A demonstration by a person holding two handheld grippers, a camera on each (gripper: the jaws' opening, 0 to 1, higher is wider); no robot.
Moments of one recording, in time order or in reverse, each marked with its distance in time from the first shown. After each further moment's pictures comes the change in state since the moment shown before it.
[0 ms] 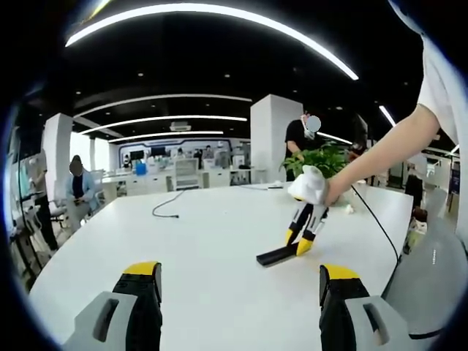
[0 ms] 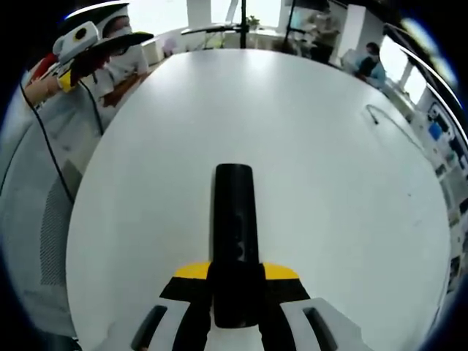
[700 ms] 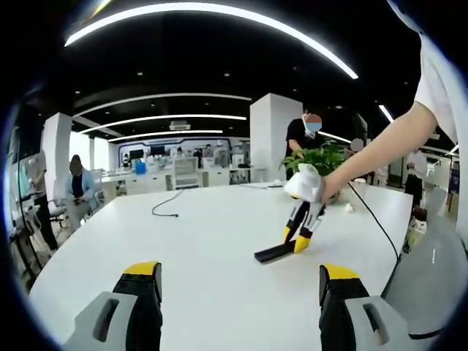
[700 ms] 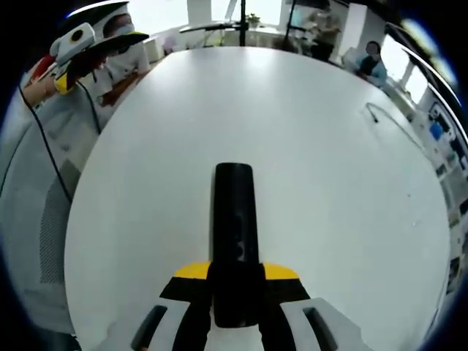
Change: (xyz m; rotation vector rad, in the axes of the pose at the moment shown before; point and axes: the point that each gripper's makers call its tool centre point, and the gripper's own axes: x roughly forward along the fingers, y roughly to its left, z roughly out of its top) left arm 0.000 0.000 -0.002 0.000 0.008 -0.002; right arm 0.000 -0.009 0.000 -0.002 0.018 0.003
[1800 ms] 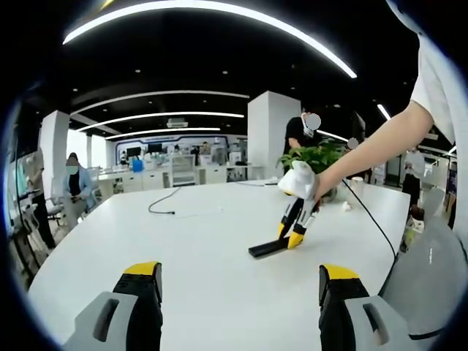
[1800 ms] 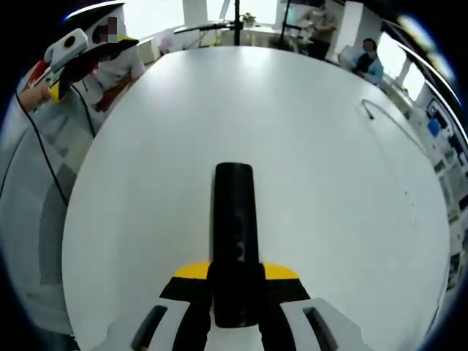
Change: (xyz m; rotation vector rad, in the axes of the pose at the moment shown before) left arm 0.003 -0.003 -0.004 -0.005 0.016 -0.018; right arm 0.001 -0.011 0.000 0.015 0.000 -0.009
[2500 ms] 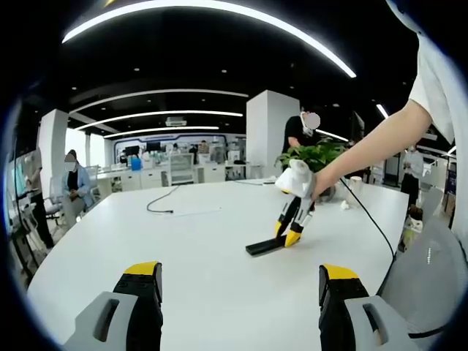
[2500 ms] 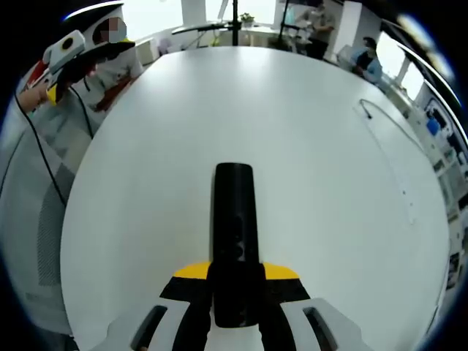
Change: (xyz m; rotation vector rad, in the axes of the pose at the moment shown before) left arm 0.001 -0.002 -0.001 0.000 0.007 -0.012; right arm 0.000 -0.002 0.001 0.000 0.003 -0.011
